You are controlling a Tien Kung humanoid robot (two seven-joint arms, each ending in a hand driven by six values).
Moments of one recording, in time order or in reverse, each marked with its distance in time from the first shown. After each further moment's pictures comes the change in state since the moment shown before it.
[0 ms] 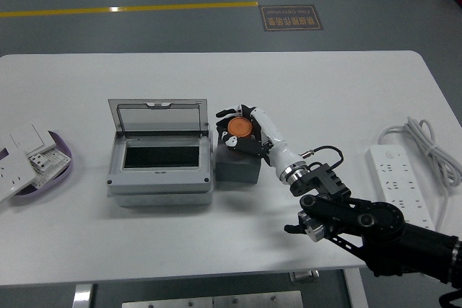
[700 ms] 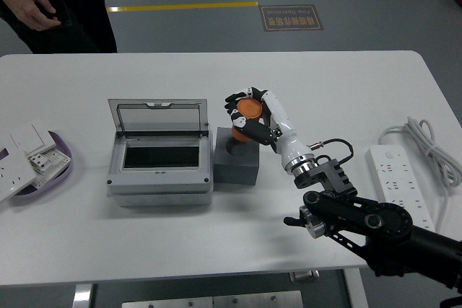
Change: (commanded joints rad) left arm 0.015 -0.003 -0.003 0.001 -0.002 0.000 -0.003; right arm -0.051 -0.026 0.131 0.148 -0.108 -0.125 0.016
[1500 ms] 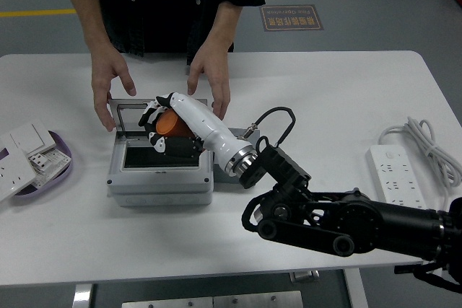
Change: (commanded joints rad) left arm -0.001 0.007 0.035 0.001 -0.025 0.000 0.001; right arm 0.241 0.113 -0.187 0.137 -0.677 0.043 -0.660
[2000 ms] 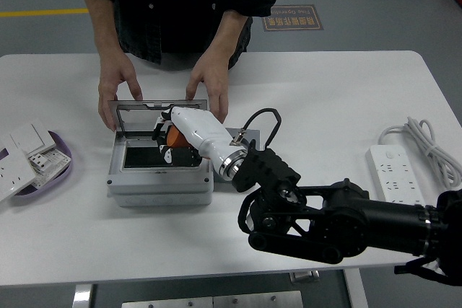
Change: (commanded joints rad) left arm -0.004 0.003 0.015 0.000 -0.008 -0.001 0.001; right arm 0.035 0.041 -0.073 -0.055 -0.147 0.068 -0.207
